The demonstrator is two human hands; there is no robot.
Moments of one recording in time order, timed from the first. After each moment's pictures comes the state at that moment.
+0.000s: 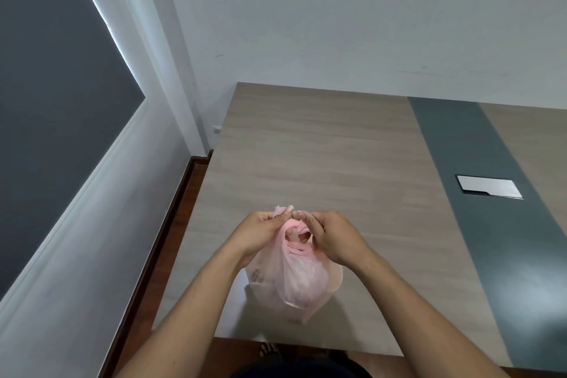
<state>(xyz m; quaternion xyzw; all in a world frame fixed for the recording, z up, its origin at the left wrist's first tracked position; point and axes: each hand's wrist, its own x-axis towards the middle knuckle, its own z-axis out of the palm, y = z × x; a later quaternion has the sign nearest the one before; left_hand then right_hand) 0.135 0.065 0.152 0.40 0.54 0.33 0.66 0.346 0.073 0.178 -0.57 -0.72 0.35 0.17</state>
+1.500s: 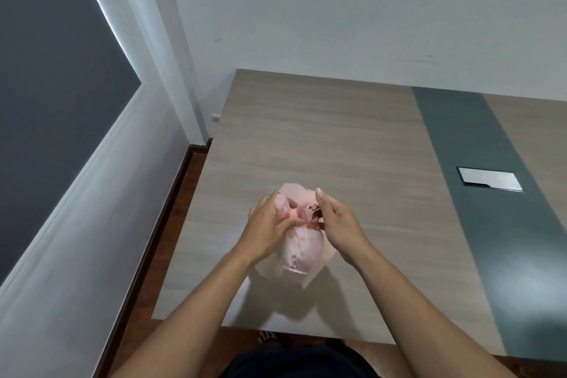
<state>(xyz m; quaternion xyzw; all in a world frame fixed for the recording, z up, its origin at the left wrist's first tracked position) 0.153 0.057 0.134 0.63 0.62 0.28 0.37 0.347 0.074 0.142 -0.56 -0.50 0.56 0.36</state>
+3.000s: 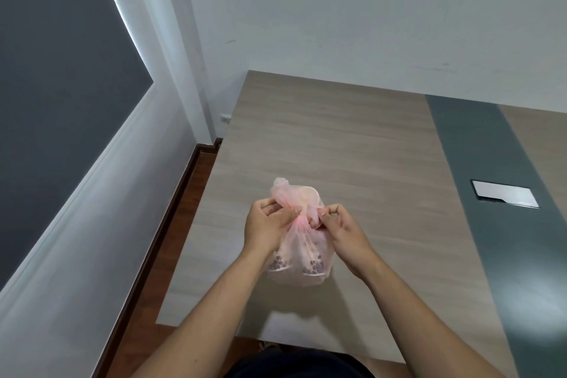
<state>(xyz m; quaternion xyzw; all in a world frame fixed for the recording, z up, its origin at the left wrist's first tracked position) 0.164 0.048 0.139 0.23 0.62 0.49 0.57 0.353 0.058 0.140 -0.54 -0.44 0.62 0.36</state>
